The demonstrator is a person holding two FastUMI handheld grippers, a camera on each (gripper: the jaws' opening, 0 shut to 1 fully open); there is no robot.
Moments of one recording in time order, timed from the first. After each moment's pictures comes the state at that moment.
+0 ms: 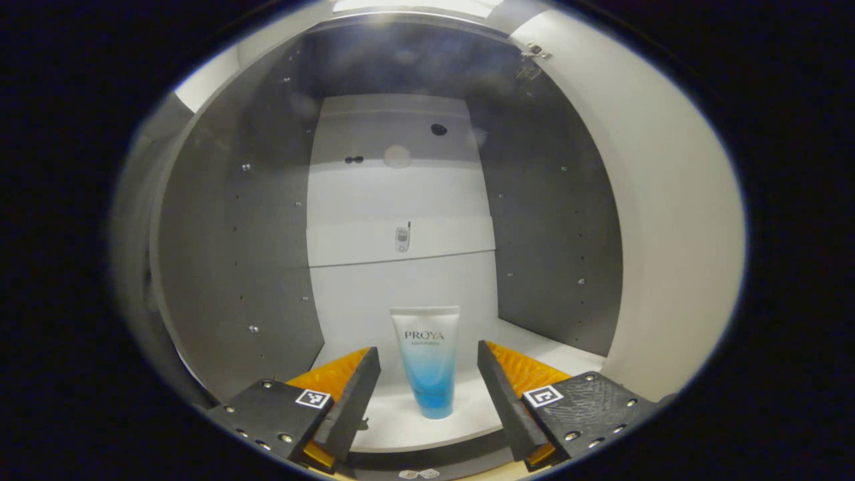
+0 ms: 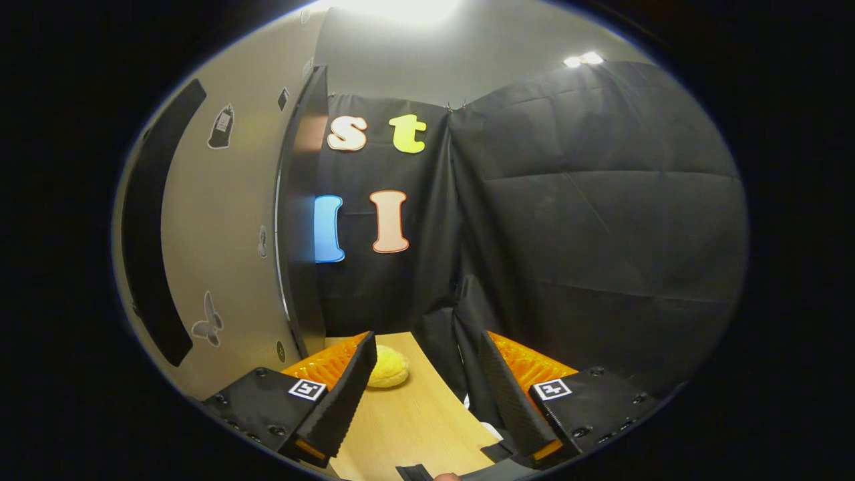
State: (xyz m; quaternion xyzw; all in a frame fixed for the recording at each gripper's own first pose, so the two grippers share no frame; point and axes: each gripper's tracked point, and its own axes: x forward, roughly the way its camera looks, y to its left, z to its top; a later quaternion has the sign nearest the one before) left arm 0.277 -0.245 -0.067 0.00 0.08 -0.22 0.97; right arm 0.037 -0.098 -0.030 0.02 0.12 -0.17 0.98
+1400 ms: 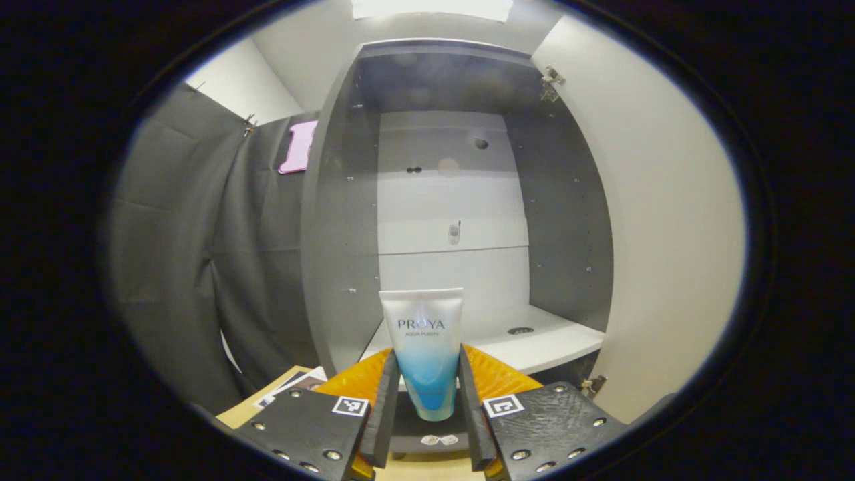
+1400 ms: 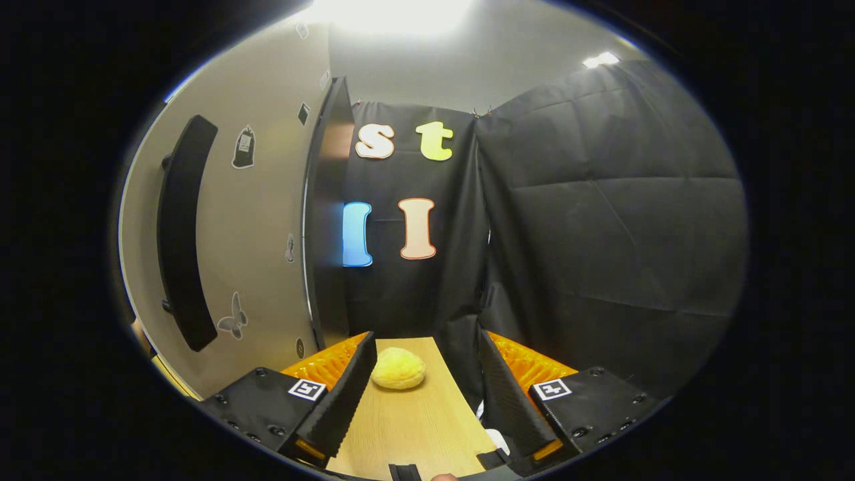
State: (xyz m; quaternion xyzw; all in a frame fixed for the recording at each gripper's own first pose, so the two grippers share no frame) left arm 0.174 -0.165 -0.067 0.00 0.07 -0.10 0.99; right arm 0.027 -0.108 -0.018 0.01 0.11 -0.09 0.99
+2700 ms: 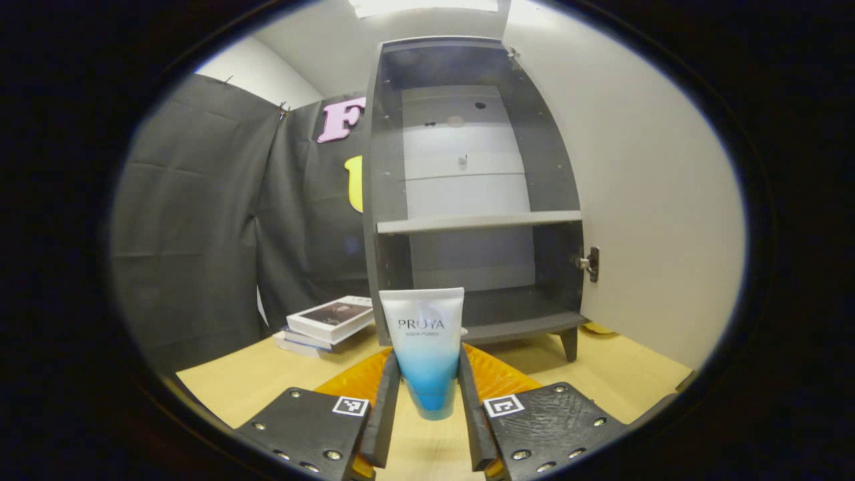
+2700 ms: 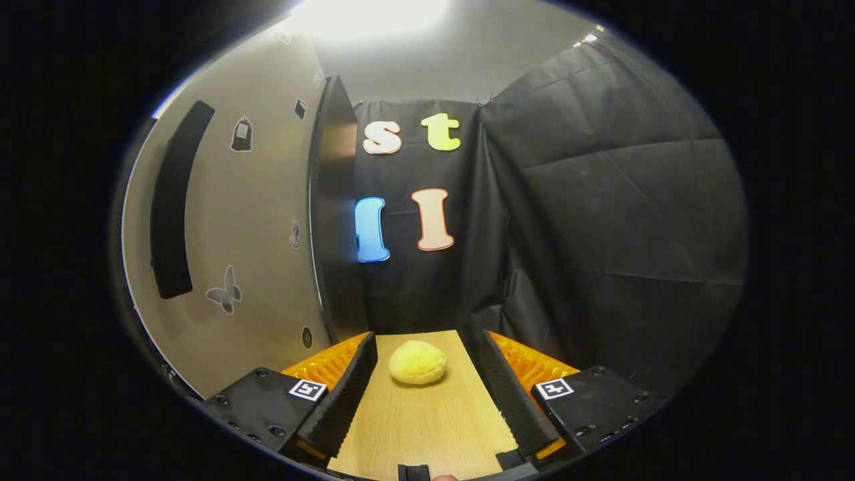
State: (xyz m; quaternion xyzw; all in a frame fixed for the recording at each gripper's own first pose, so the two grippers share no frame) left arm 0.001 -0.148 -0.249 0.01 0.12 -0.05 0.99; right arm 0.041 -0.104 -0.060 0.05 0.11 -0.04 0.99
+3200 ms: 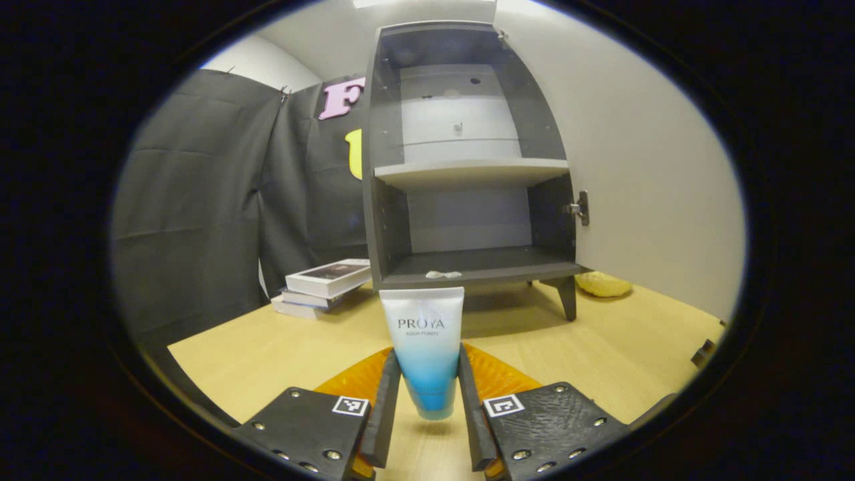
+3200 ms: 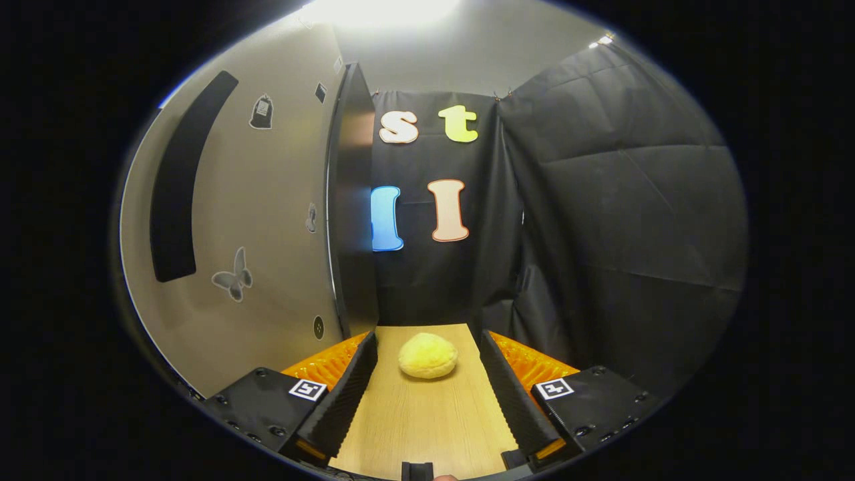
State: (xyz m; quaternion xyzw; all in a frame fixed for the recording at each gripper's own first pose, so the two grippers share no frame) left arm -0.047 -0.155 -0.323 0.01 0.17 -0.04 0.98; right arm 0.046 -0.083 -0.068 0.04 0.13 -0.01 0.99
